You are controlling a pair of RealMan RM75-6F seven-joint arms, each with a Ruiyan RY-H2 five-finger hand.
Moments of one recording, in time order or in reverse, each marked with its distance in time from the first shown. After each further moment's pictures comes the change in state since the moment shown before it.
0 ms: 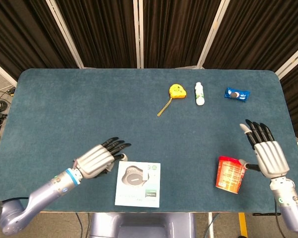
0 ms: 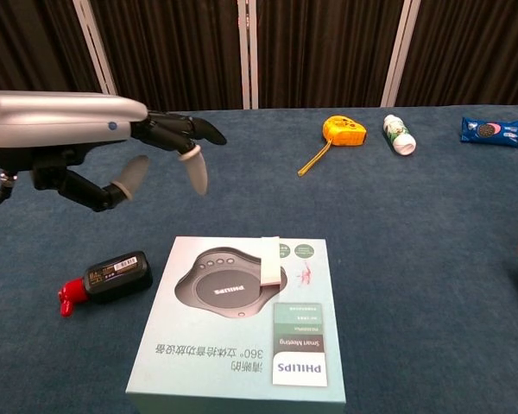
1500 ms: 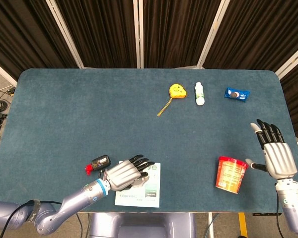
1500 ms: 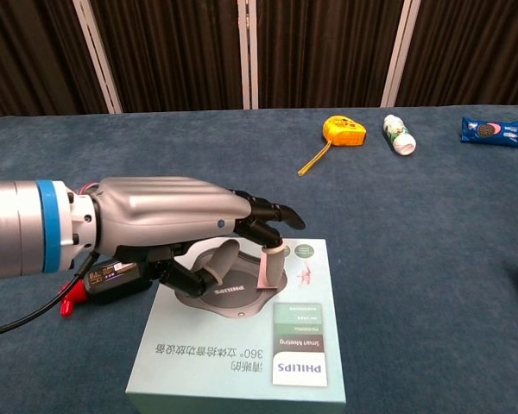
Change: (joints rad) left arm -0.183 -0.255 0.107 0.029 -0.285 0.017 0.249; right arm -0.085 -0.012 0.124 0.037 -0.015 -0.062 0.015
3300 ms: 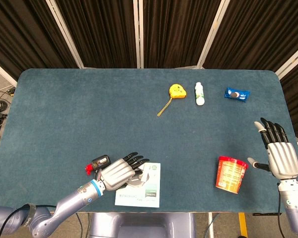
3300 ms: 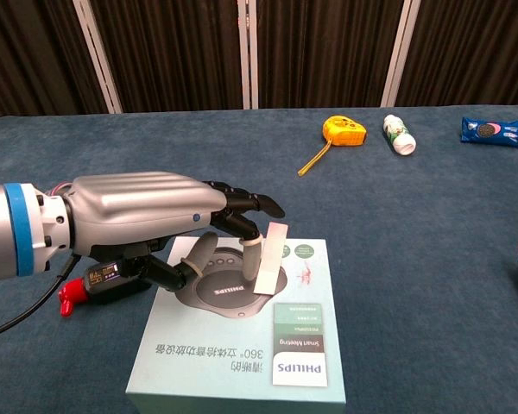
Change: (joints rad) left arm 0.046 0.004 0.043 0.004 0.057 0.090 -0.004; right arm -0.041 0.013 0.052 -0.014 -0.026 -0.004 0.013
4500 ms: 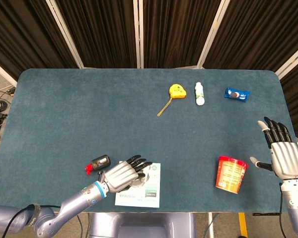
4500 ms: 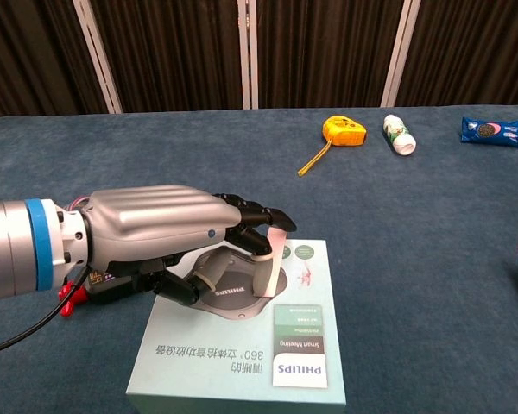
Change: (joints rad) left arm -0.005 -0.046 -0.001 0.024 -0.011 -0.021 0.023; right arm -0.012 0.010 0.016 -0.001 0.002 0.000 0.018
